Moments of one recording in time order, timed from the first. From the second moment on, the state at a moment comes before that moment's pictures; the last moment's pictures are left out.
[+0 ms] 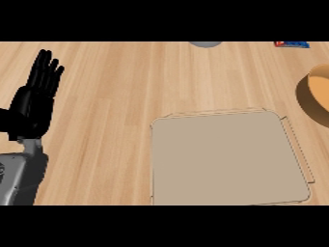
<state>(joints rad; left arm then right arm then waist) -0.30 0.24 0.06 -1.51 0.18 0.12 0.03 -0.61 -0.86 -0.36 -0.73 0.56 -0.02 -0.57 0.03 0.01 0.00</state>
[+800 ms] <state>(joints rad) -0.30 0.22 0.06 -1.49 0.17 0.11 0.00 -0.79 -0.83 -0.32 -0.31 0.61 0.15 -0.75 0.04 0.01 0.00</state>
